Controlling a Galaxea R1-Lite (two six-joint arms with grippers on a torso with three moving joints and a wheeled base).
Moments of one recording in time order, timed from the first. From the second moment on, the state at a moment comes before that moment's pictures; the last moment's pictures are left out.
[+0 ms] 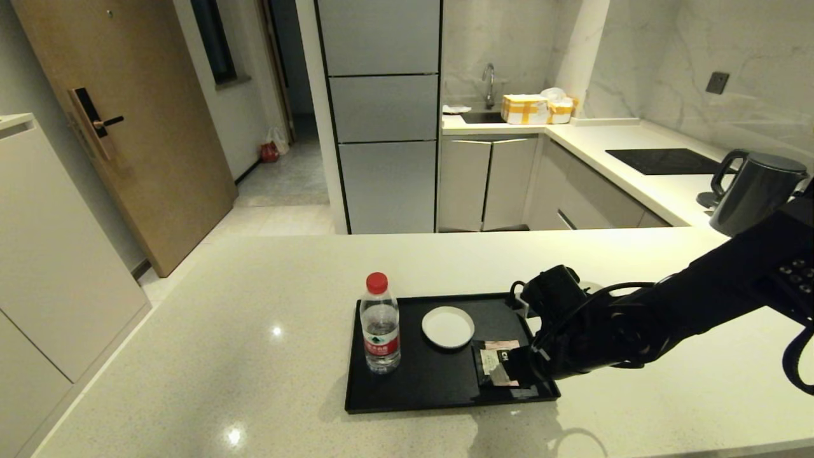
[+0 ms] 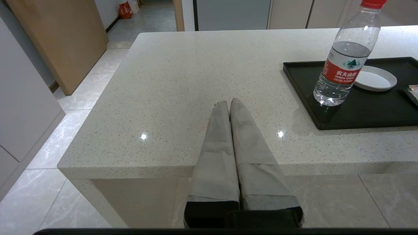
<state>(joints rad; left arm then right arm) 0.00 0.00 0.00 0.00 0.01 0.02 0.46 2.12 -1.00 -0.05 0.04 0.16</state>
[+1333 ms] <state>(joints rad) 0.00 0.00 0.00 0.00 0.01 0.02 0.54 2.22 -1.19 0.05 -0.14 0.19</state>
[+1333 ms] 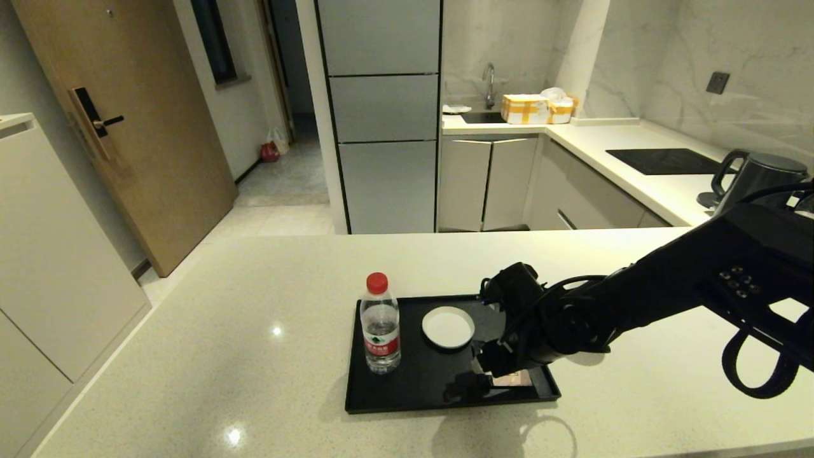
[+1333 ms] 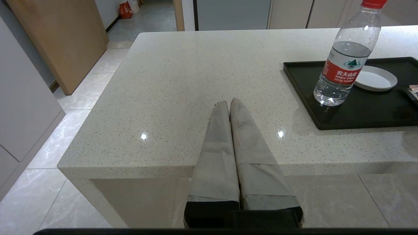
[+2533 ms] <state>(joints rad) 0.00 0.00 0.00 0.00 0.01 0.02 0.52 2.27 -1.21 0.05 -0.13 0.22</state>
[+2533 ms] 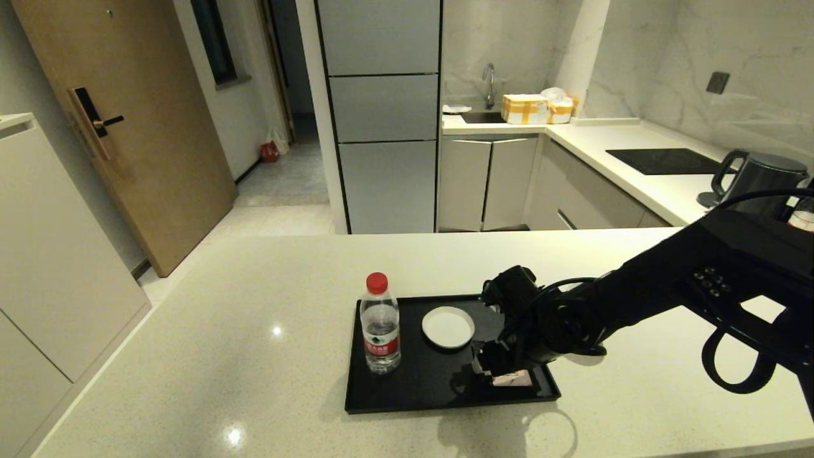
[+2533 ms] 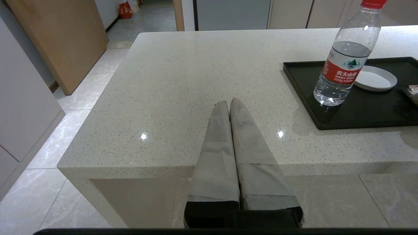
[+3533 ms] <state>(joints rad) 0.00 0.00 0.00 0.00 0.01 0.02 0.52 2.27 -1.20 0.04 -0.10 0.24</state>
